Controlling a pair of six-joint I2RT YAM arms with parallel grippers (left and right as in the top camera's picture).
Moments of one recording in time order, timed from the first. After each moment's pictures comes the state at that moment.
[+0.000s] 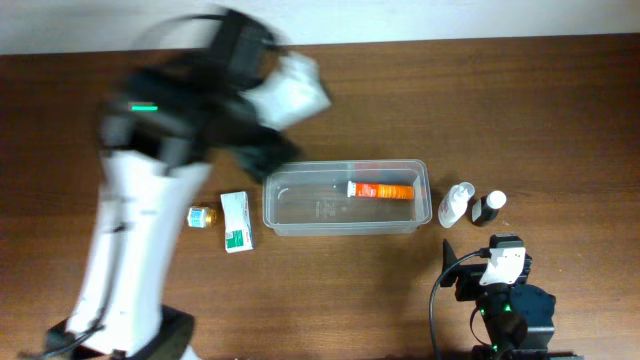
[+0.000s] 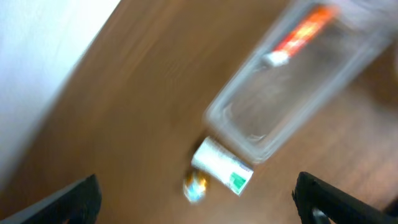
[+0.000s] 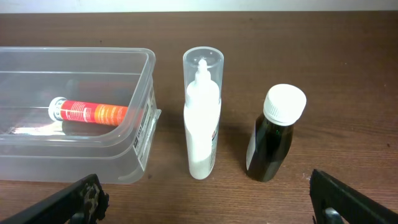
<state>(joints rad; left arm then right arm) -0.37 1.79 2.42 -1.67 0.03 0.53 -0.05 0.01 0.15 -0.52 -0.08 -0.01</state>
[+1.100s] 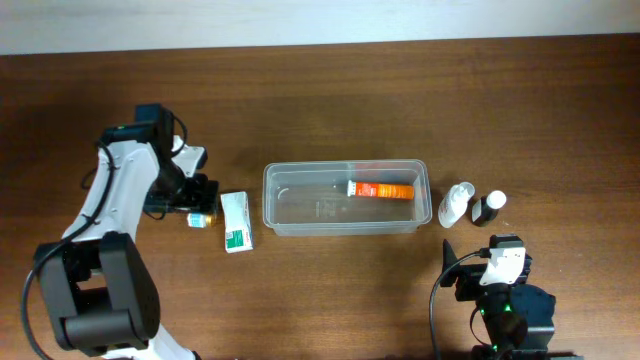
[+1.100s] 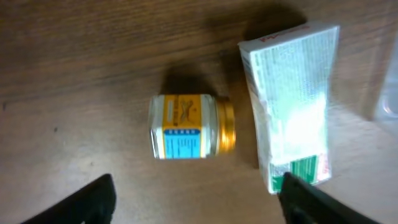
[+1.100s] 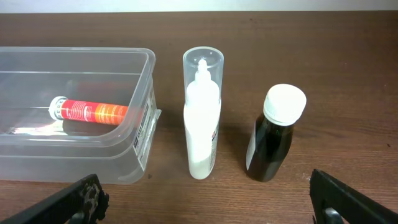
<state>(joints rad) 0.08 1.84 1.35 -1.11 0.06 0.22 -0.05 0.01 0.15 -0.51 -0.08 -0.01</state>
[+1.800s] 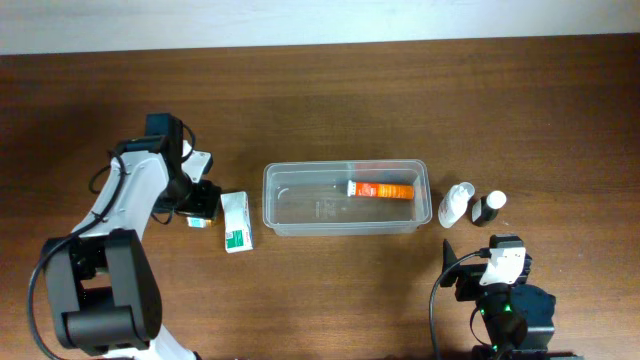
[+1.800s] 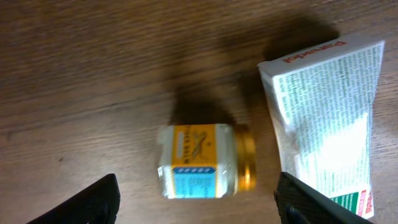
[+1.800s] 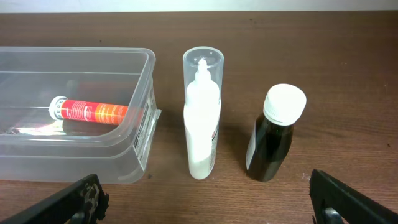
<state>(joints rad) 0.05 1.84 1.26 -0.96 0.01 0.25 -0.05 0.01 0.15 -0.51 -0.08 -0.01</state>
